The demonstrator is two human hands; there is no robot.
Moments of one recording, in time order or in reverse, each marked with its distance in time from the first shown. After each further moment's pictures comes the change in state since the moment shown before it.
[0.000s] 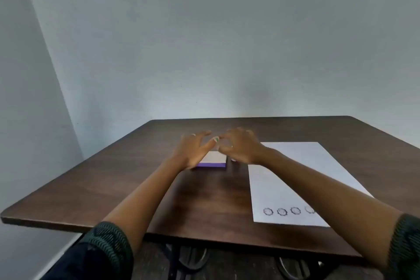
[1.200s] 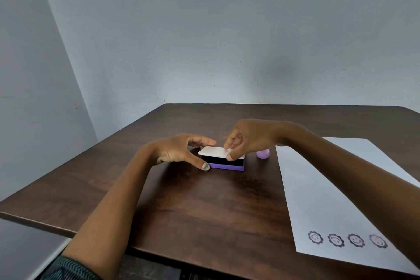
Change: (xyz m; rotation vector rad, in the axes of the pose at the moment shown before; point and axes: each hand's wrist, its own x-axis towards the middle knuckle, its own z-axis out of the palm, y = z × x) left_hand -0.001 -0.072 -0.036 -0.286 -0.500 -0.097; right_hand 0.042 -0.009 -0.004 0.175 -0.498 -0.093
